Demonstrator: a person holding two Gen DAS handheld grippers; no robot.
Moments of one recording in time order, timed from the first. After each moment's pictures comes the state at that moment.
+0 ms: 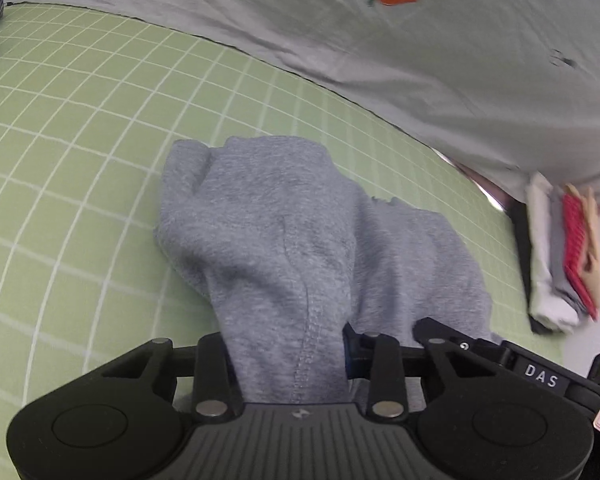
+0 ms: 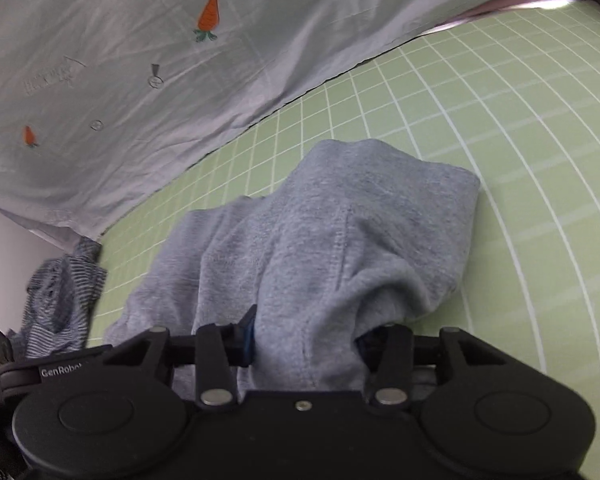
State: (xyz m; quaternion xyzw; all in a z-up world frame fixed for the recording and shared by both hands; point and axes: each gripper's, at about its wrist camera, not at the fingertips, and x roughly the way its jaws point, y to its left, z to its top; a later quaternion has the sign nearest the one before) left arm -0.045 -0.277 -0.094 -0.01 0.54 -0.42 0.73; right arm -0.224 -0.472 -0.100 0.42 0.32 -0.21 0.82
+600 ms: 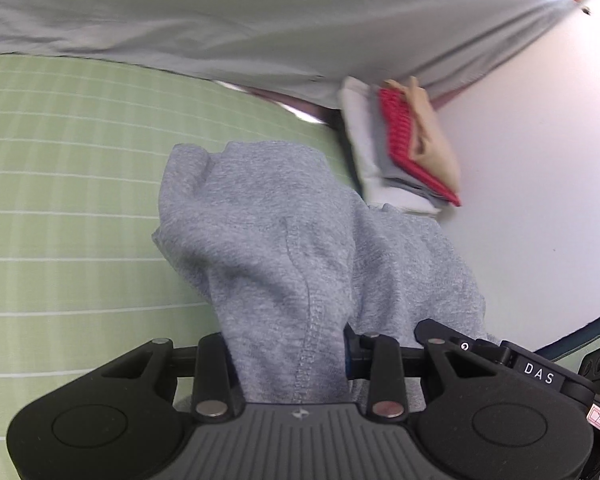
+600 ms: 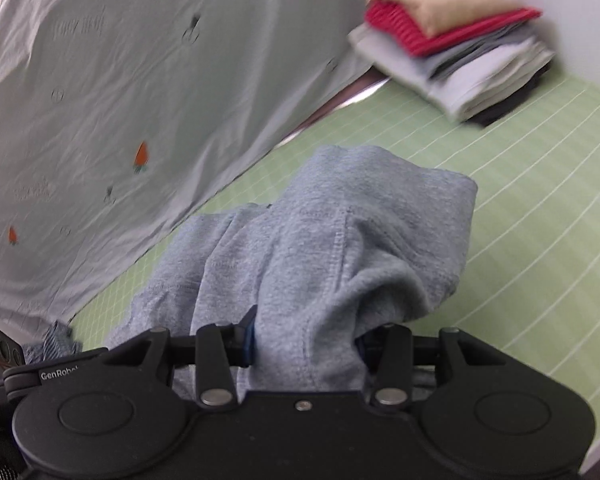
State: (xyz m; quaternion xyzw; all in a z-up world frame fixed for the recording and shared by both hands) left arm -0.219 -0.338 -0.051 -0.01 0.50 -0.61 0.62; right arm -0.451 -0.443 -0.030 0.40 0.21 -0.39 0.80
